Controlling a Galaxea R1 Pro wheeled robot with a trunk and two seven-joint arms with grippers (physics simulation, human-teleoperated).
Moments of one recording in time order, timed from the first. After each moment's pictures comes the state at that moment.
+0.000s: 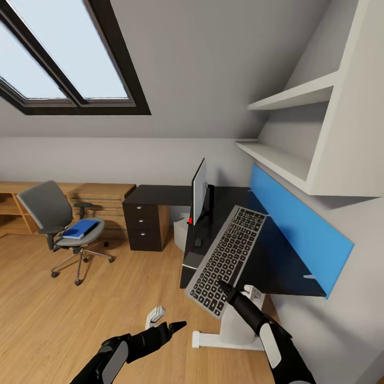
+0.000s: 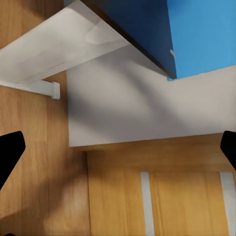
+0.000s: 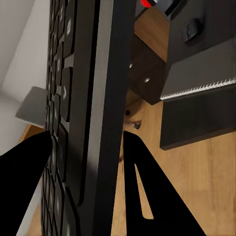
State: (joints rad) left arm -0.43 -0.04 -0.04 -0.56 0.49 0.48 -0.67; right arm -0.44 0.17 -0.40 -0.78 -0.27 0.22 0.64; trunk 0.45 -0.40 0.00
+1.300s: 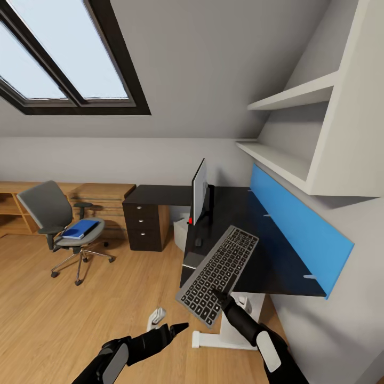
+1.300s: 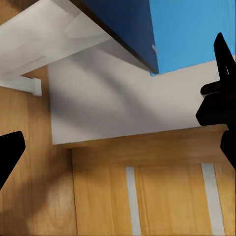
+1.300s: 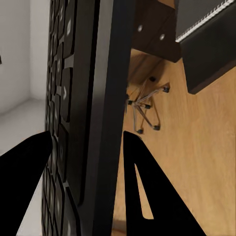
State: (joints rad) left arm -0.43 -0.04 -0.05 -0.54 0.49 0.47 -0.75; right arm -0.44 0.17 -0.39 -0.67 -0.48 0.41 0.64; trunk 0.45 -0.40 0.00
